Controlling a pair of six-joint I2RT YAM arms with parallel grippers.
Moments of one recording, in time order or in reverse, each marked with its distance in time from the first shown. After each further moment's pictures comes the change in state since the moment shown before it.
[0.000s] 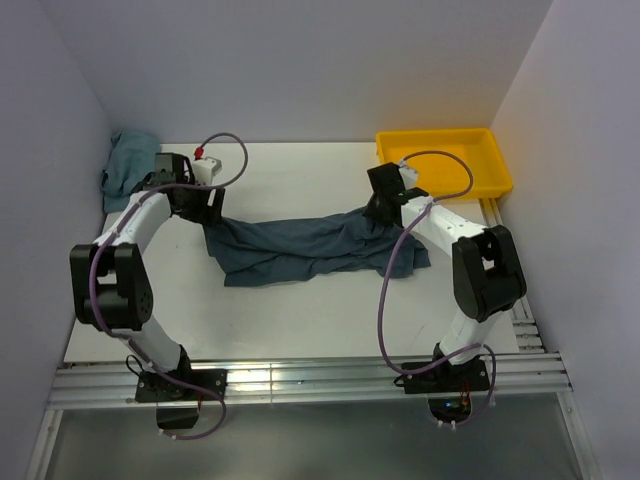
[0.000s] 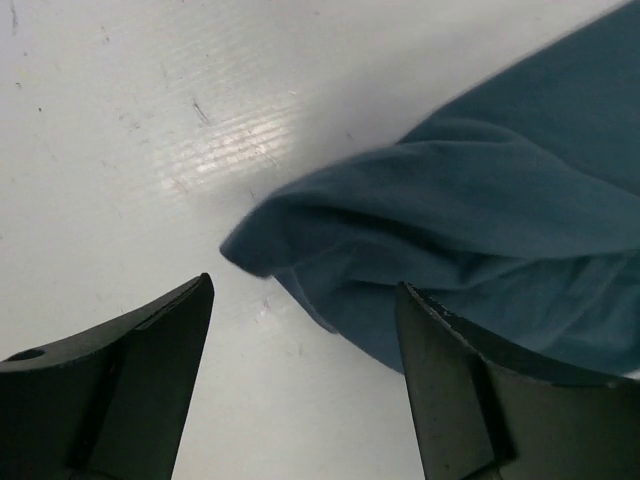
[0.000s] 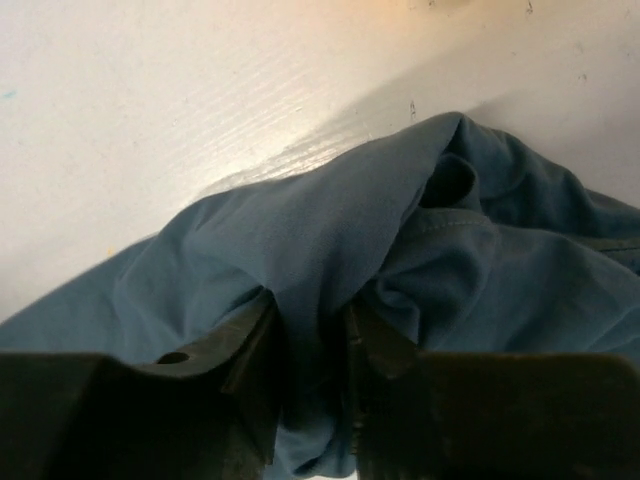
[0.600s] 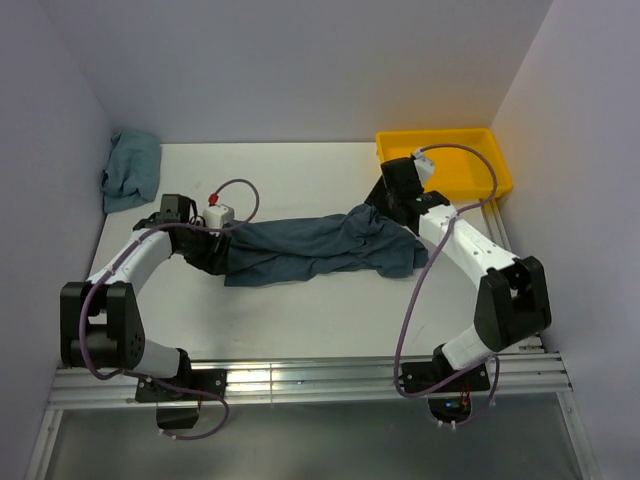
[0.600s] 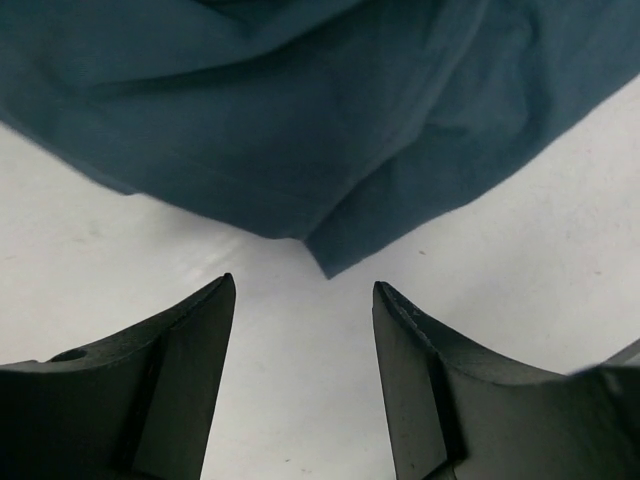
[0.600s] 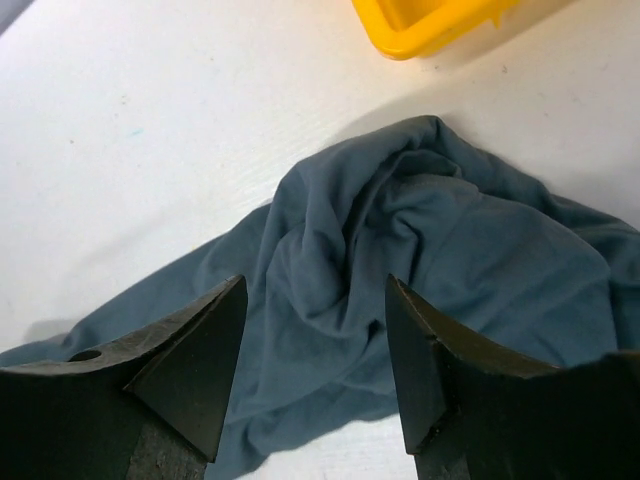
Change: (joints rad) left arm -0.021 -0.300 -0.361 -0.109 0.163 0.101; right arm -0.002 -0.175 -0.026 0.000 0.031 0.000
